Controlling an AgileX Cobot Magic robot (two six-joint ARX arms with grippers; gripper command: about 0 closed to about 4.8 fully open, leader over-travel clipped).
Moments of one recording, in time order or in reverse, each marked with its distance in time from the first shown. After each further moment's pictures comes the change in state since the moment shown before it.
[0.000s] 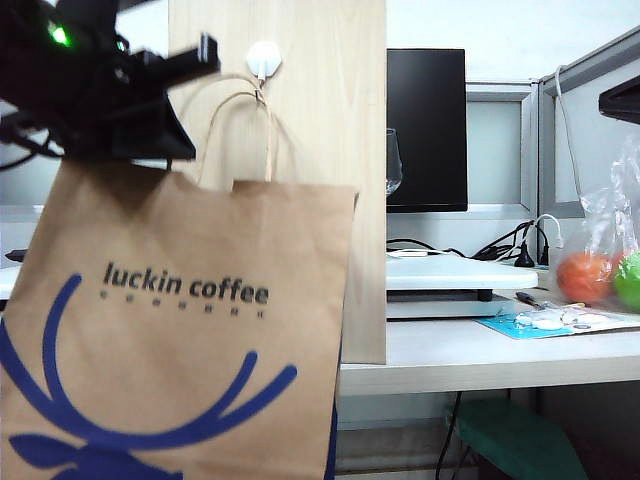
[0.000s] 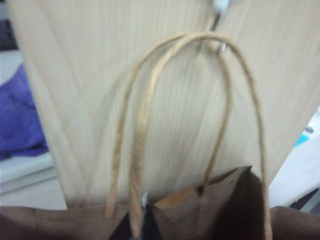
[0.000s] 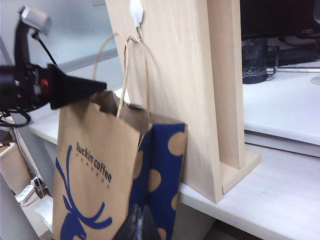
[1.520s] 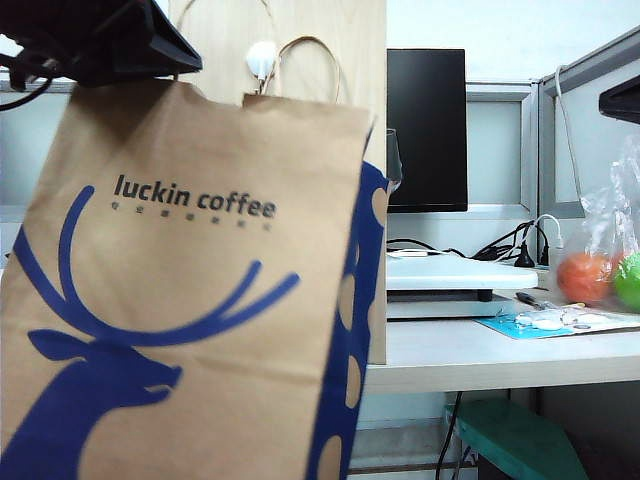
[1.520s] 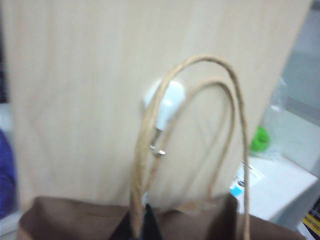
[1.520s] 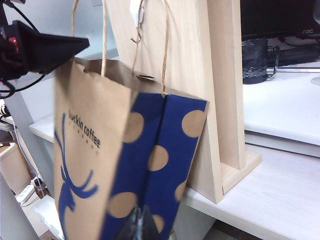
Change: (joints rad) left arm 0.058 -0.127 0.000 0.094 0.205 -0.053; right arm 0.000 0.000 0.000 0.000 0.000 0.000
